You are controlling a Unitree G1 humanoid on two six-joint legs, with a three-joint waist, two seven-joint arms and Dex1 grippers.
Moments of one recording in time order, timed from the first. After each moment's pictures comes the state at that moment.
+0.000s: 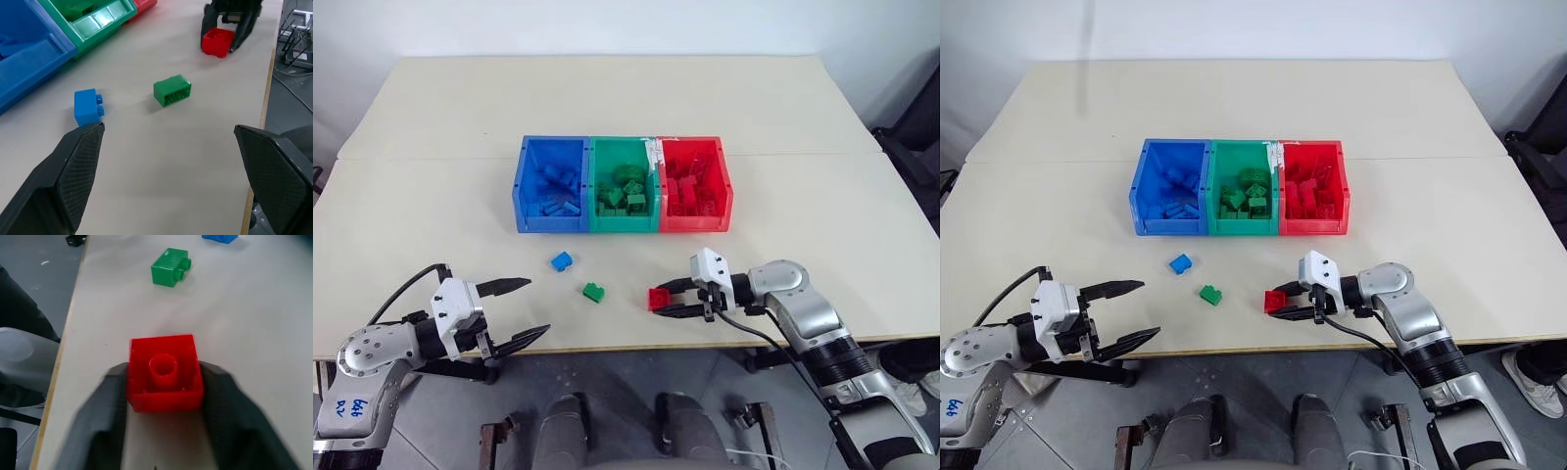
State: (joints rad) left arm 0.14 0.71 0.26 -0.23 -0.45 0.09 -1.01; right arm -0.47 -0.53 0.27 0.17 0.25 0.15 1.29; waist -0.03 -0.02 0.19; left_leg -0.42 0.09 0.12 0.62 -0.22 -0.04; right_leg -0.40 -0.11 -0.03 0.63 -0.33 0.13
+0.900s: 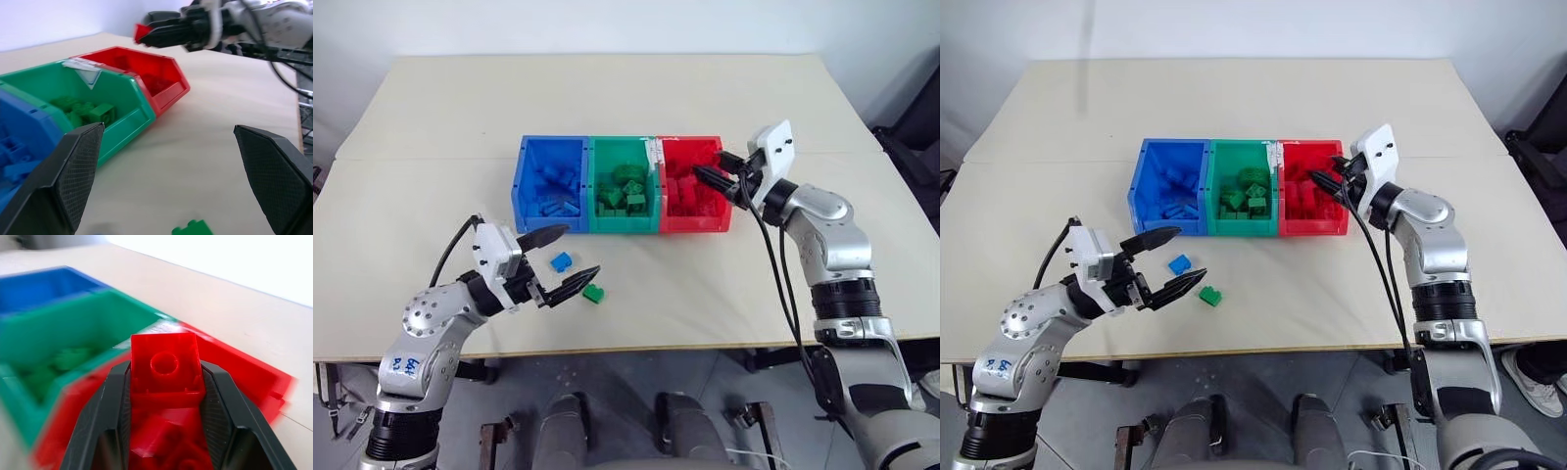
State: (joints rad) left arm -0.12 0.52 0.14 -0.38 -0.52 0.31 -0.76; right arm -0.80 -0.44 -0.05 0.41 0.27 0.22 0.74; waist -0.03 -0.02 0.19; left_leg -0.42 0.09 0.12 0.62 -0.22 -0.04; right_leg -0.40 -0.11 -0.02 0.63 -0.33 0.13
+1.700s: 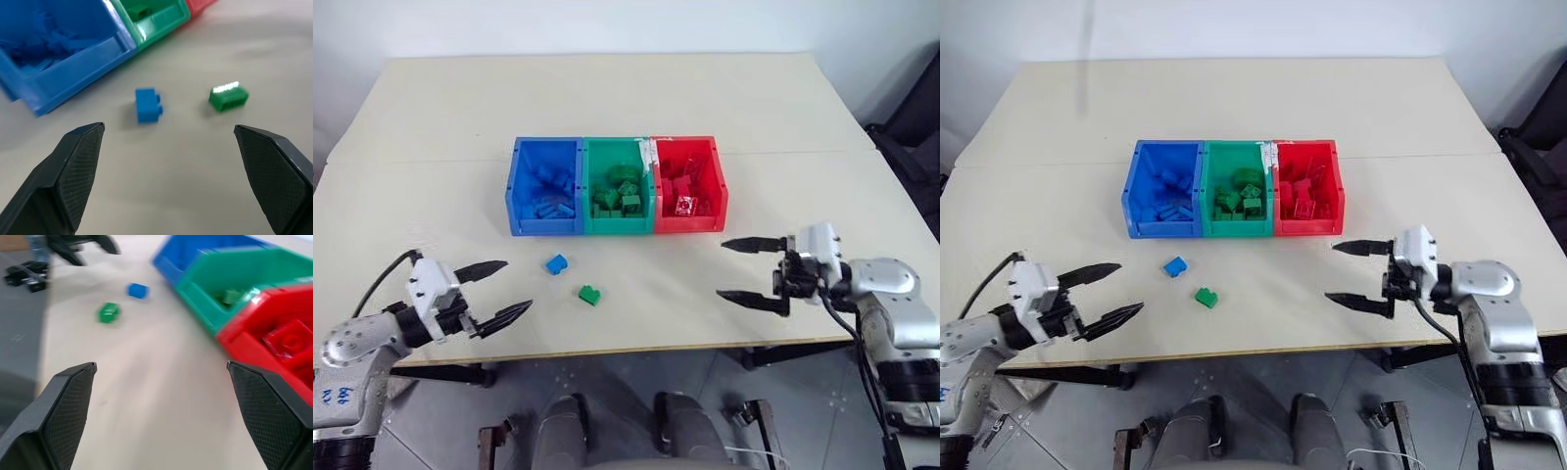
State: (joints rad) left arm 0.12 0.74 0.37 -0.10 -0.48 0.07 -1.01; right arm -0.26 -0.72 -0.13 0.06 0.52 0.05 1.42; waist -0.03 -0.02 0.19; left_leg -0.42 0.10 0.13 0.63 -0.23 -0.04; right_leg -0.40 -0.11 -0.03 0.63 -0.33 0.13
